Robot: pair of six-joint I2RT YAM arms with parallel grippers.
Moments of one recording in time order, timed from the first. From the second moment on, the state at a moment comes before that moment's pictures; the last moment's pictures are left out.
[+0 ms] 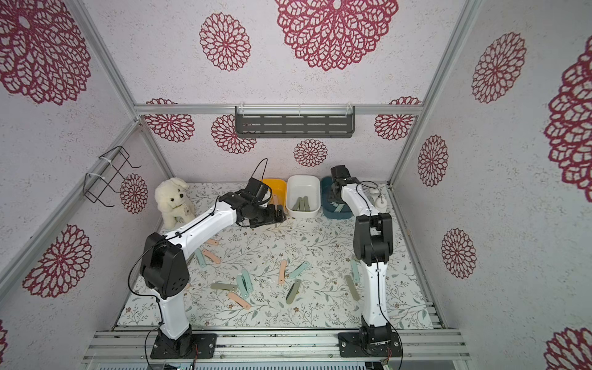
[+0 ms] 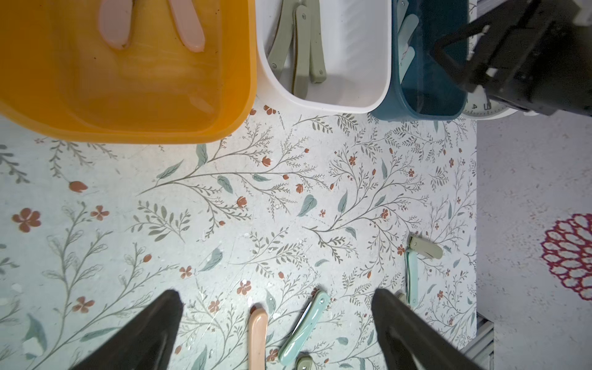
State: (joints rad) left arm -0.55 1.91 1.67 -0.76 0.15 -0.59; right arm 0.19 2.18 1.93 -0.74 0.22 0.23
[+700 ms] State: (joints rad) left arm -0.62 1.68 1.33 -0.81 0.07 -0.62; right arm 0.56 1.58 1.13 -0.65 0.18 0.30
